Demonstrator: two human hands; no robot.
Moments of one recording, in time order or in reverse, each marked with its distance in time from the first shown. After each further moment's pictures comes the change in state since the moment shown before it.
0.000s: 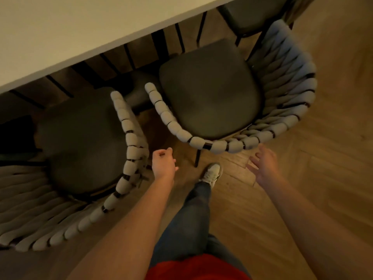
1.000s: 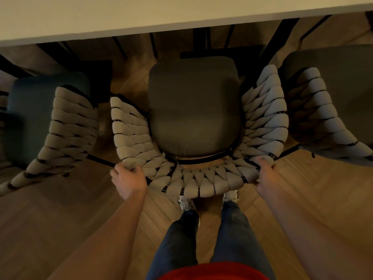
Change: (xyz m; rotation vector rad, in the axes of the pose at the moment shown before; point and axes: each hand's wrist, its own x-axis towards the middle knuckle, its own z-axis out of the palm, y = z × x) left_hand 0.137 -0.118 -0.508 0.392 0.568 -0.067; right_hand -0.199 0.276 0.279 -0.245 -0.115 0.014
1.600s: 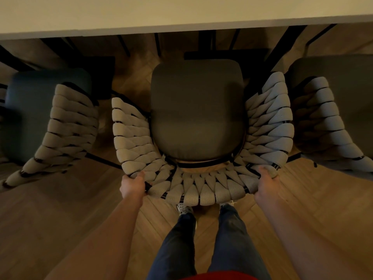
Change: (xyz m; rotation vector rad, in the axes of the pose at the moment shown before) left_hand 0.011 -0.002 0.008 -0.294 -0.258 -0.365; right_hand 0.007 0.004 0.011 0.044 0.080 -0.011
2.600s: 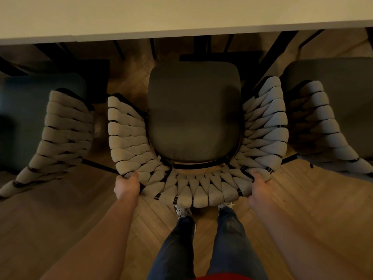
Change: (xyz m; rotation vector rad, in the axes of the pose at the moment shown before) left_hand 0.020 0.017 -0.003 0.043 0.031 0.020; right_hand -0.006 0.010 0.013 0.033 0.001 0.052
